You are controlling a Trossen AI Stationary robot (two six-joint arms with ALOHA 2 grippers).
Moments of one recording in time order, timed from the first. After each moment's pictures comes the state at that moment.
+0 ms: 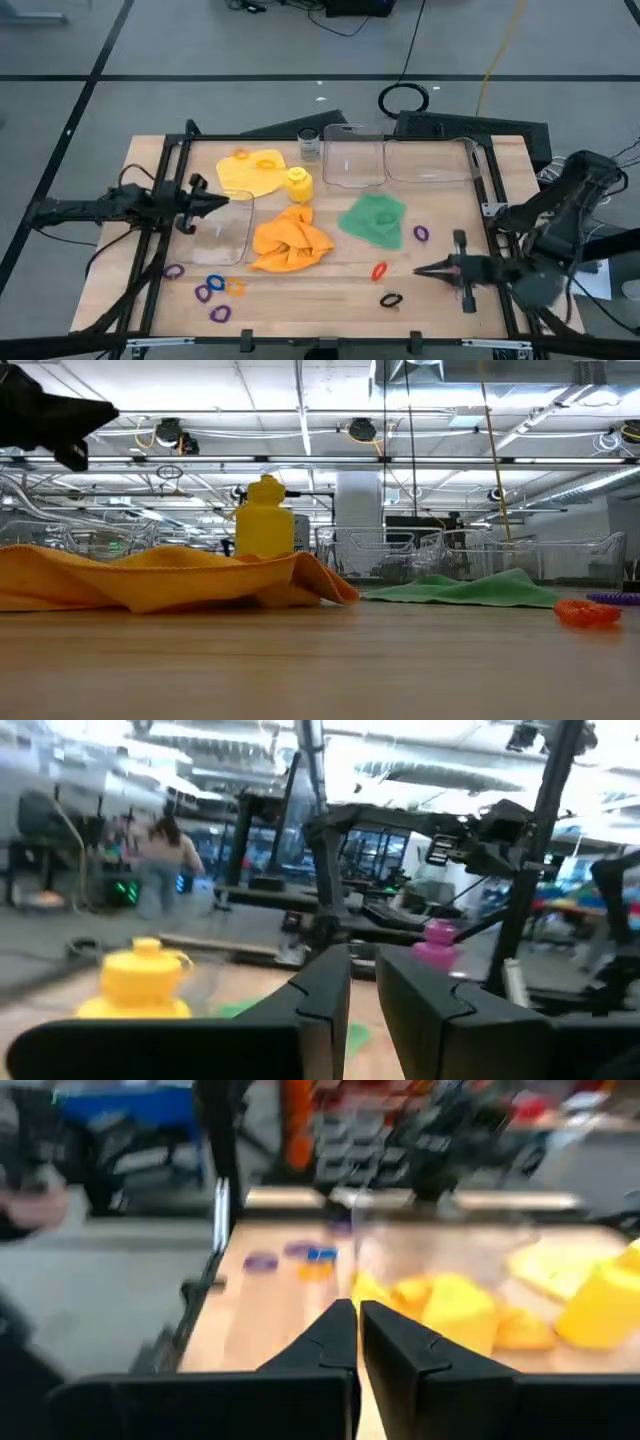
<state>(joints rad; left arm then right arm) 0.00 0.03 0.03 0.25 -0.01 -0.12 0.95 1.20 1.19 -0.44 0.86 0.46</state>
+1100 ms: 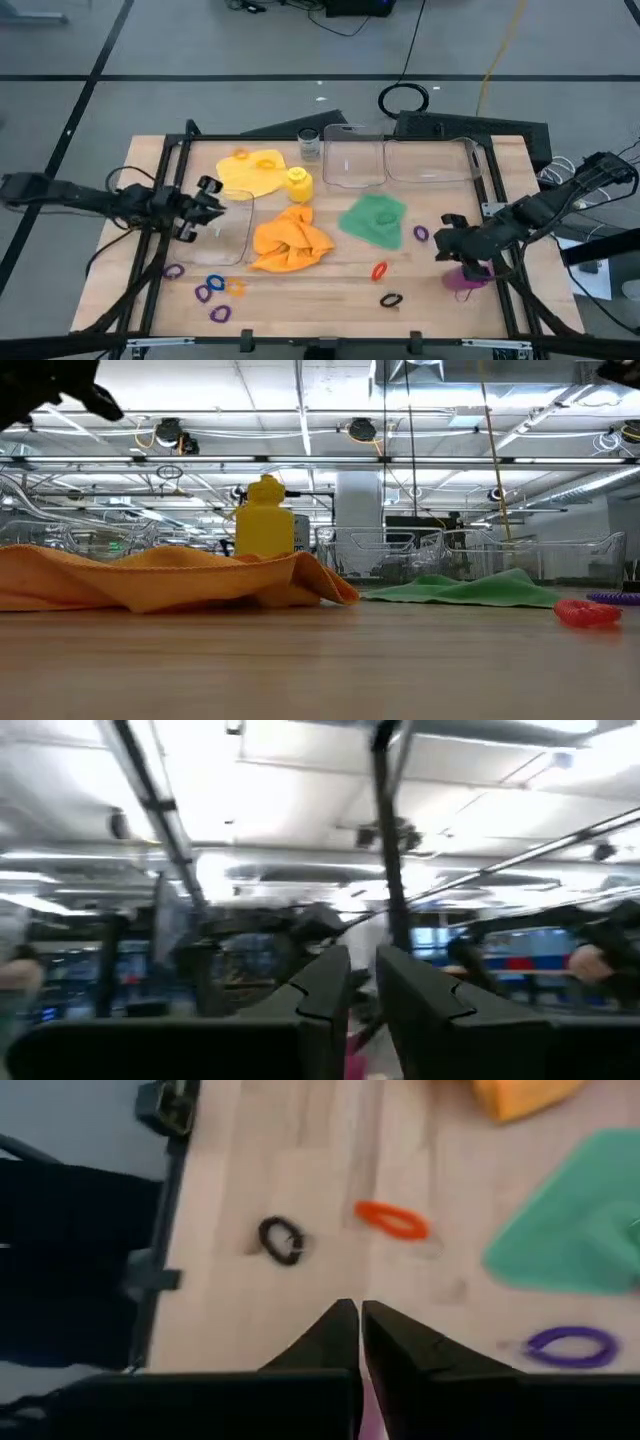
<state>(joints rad) -0.09 0.84 0.05 1.38 0.22 -0.06 0.62 1.10 1.19 -0.98 0.03 0.59</state>
